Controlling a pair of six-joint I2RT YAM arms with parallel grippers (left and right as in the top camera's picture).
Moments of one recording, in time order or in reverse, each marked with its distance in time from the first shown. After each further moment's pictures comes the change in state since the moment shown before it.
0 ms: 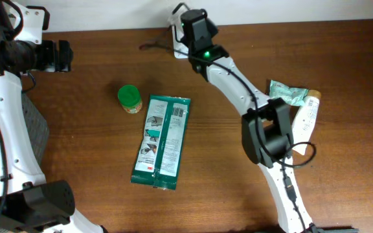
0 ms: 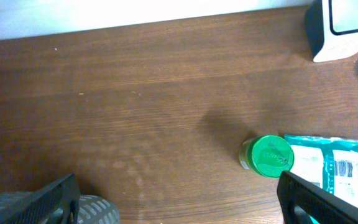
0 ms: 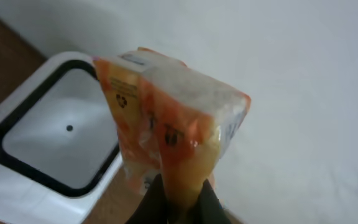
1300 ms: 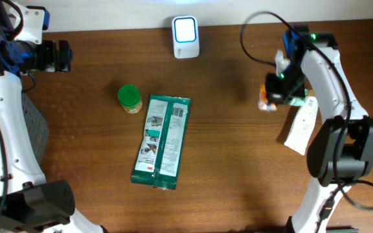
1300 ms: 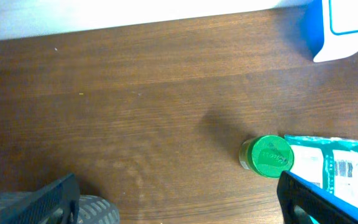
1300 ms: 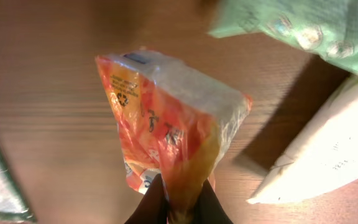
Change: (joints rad) left arm 0.000 0.000 0.000 0.000 0.000 0.000; right arm -0.487 -0.425 -0.390 -1.213 -0.619 0.780
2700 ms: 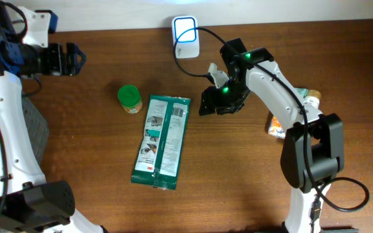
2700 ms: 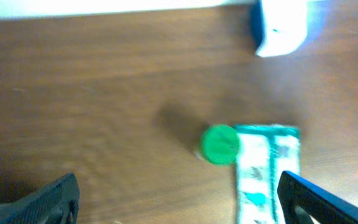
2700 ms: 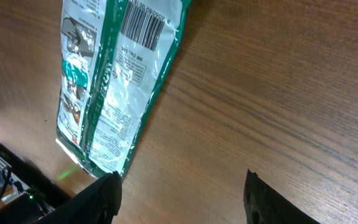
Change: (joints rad) left arm -0.003 0.000 -0.009 -0.087 0.200 -0.031; right arm 0.354 0.006 -0.046 0.190 -0.333 -0.037
